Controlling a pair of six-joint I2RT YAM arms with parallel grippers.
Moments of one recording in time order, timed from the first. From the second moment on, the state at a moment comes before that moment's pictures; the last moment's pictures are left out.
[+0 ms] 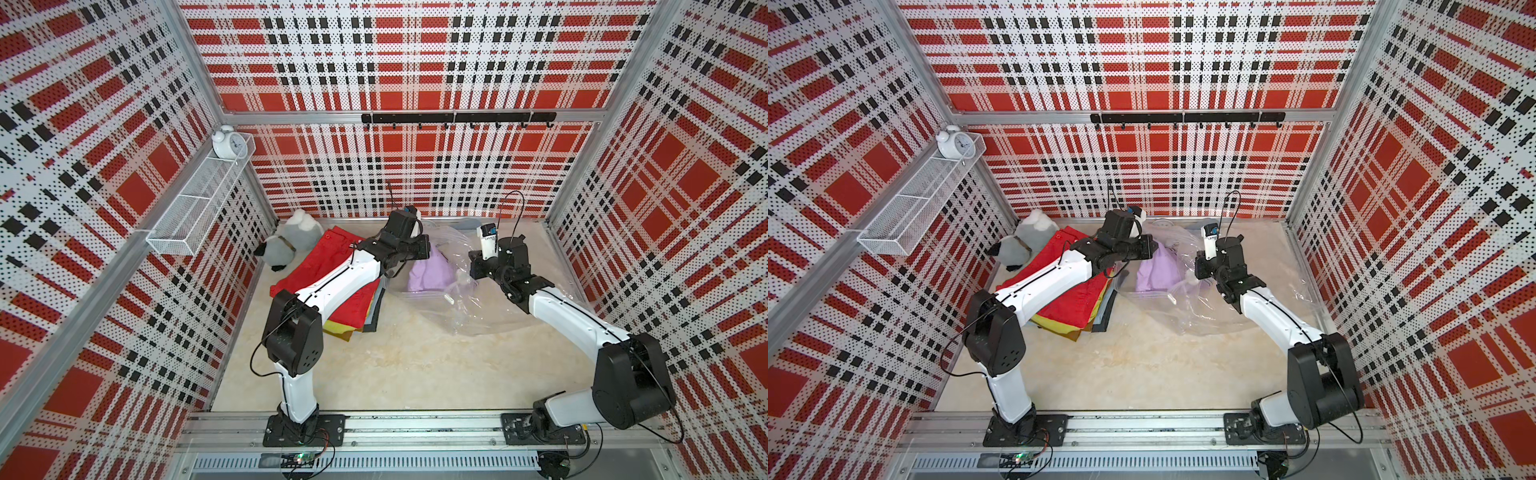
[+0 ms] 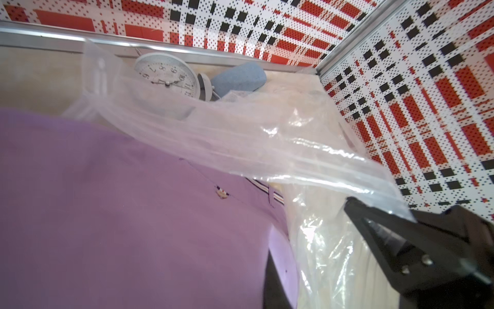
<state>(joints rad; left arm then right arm) -0.60 1.86 1.65 -0.38 0.14 -0.51 0.30 1.43 0.96 0.02 -0.09 0.09</state>
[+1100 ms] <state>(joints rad) -0.32 1.63 1.79 -0.38 0.44 -0.58 0.22 1.50 0.95 -0.06 0.02 0.16</state>
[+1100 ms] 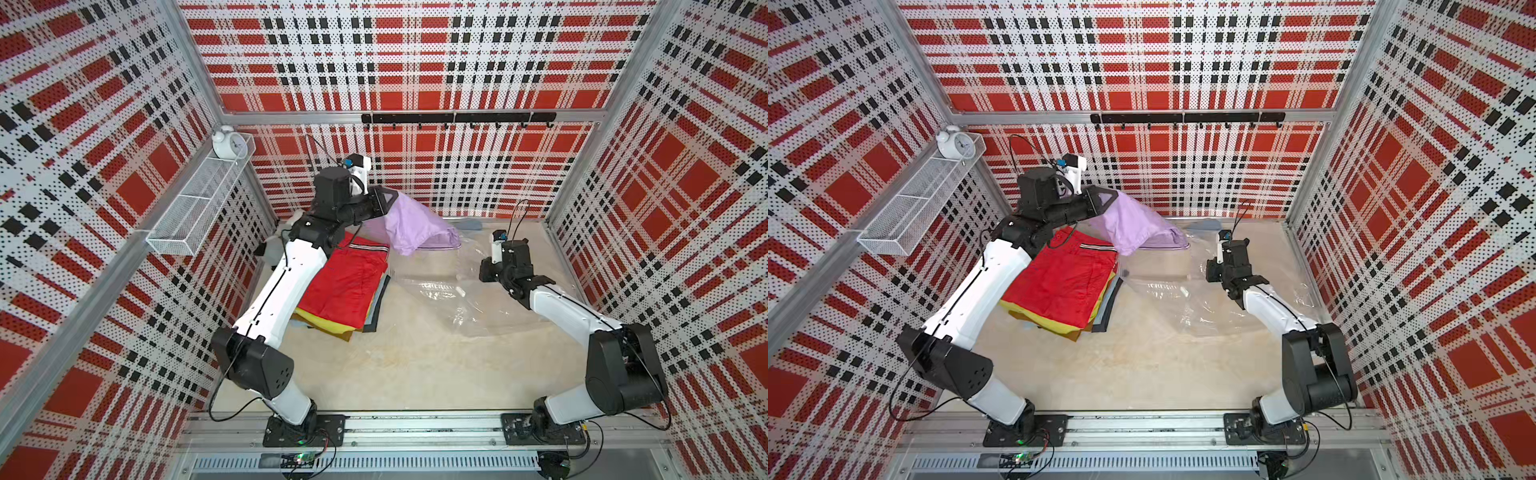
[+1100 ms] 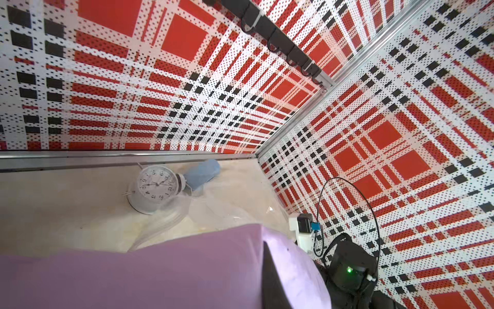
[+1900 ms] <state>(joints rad) -0.09 1.82 2.05 -0.33 0.58 -0.59 0.15 1.49 0.91 -0.11 0.05 0.19</state>
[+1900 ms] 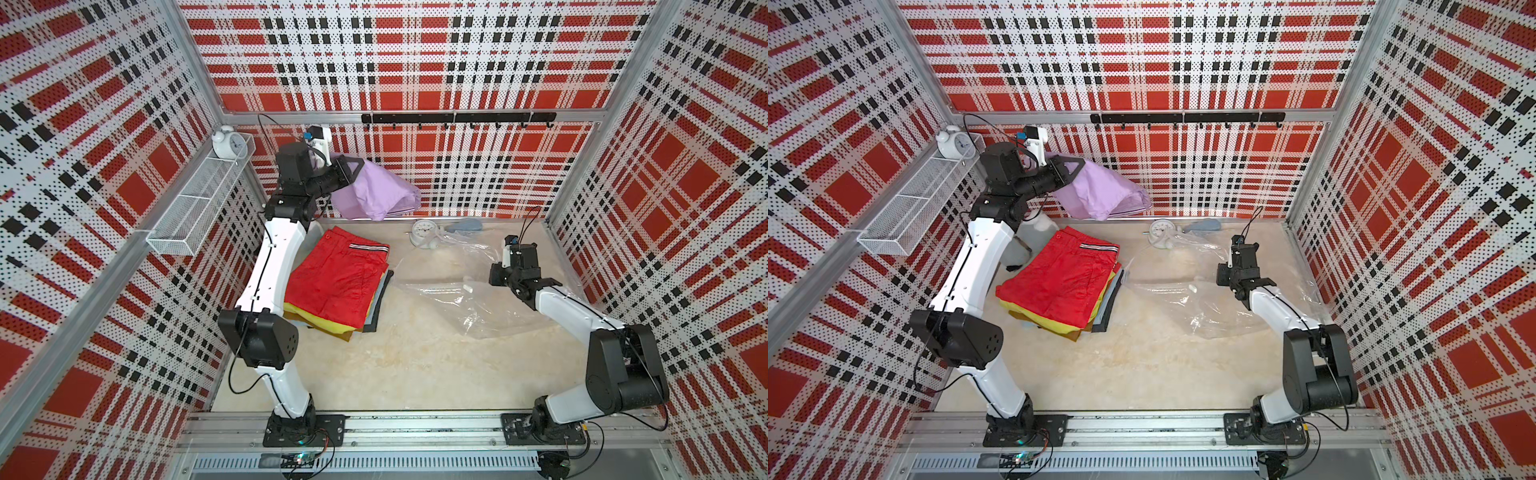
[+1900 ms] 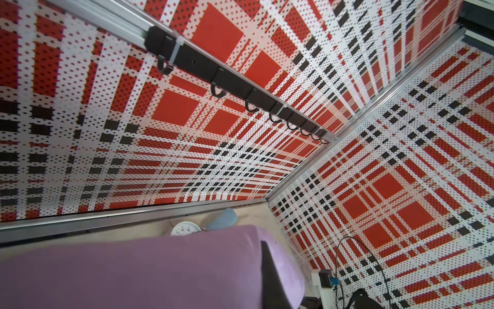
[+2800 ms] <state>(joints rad) 0.03 1.79 1.76 -0.39 0.70 -0.46 0.15 1.49 0.92 -0.12 0.04 0.19</state>
